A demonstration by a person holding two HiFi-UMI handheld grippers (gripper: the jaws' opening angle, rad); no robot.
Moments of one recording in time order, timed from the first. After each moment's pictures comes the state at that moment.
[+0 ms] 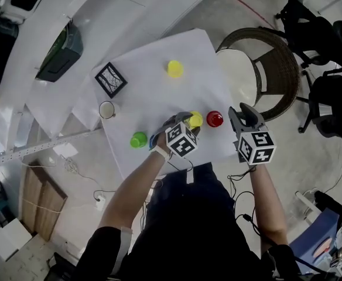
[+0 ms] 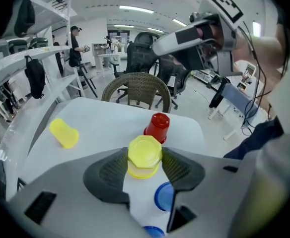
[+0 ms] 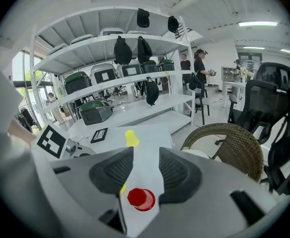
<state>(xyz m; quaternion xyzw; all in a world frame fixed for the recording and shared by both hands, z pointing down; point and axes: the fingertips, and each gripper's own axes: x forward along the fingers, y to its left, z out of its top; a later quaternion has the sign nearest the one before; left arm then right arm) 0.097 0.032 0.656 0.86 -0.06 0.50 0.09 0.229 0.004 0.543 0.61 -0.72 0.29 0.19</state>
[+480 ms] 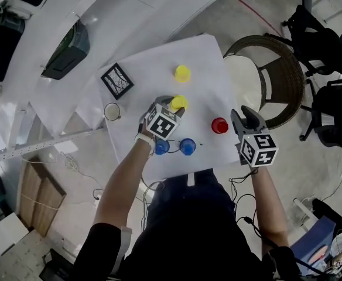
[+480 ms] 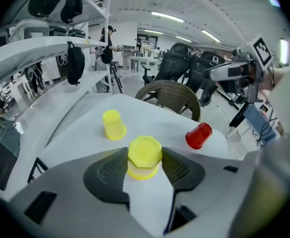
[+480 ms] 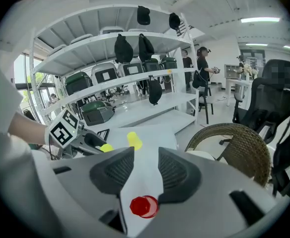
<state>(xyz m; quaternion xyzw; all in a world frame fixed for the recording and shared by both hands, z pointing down) 0.035 -0.086 0.641 0.85 -0.19 0.47 0.15 0.218 -0.022 0.543 0.59 -0.73 0.29 0.19</state>
